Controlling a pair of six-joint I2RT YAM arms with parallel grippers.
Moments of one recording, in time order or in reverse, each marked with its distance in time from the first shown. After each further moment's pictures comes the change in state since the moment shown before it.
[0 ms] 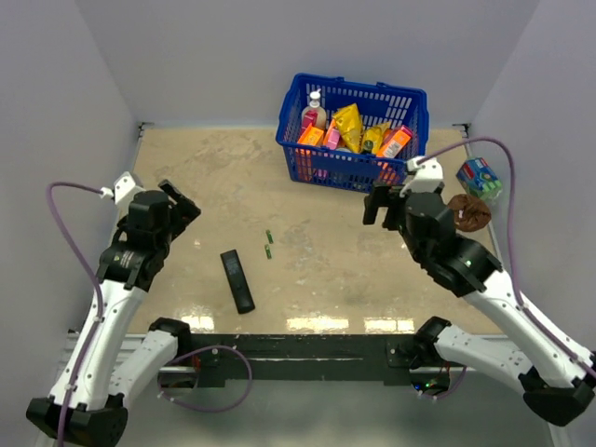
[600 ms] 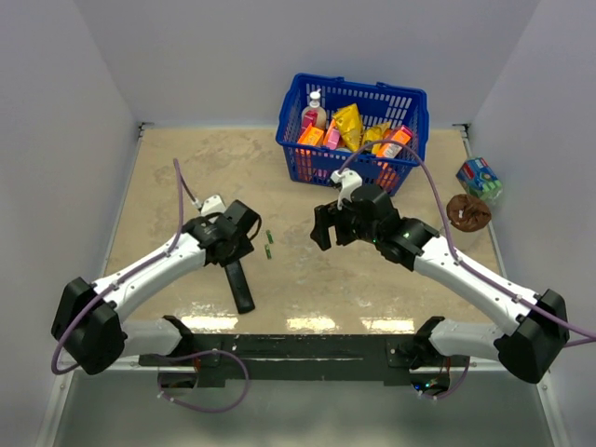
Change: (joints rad) left arm -0.485 0.461 -0.017 -0.097 -0.005 -0.329; right arm 0.020 0.277 -0.064 0.135 -0.551 -0.045
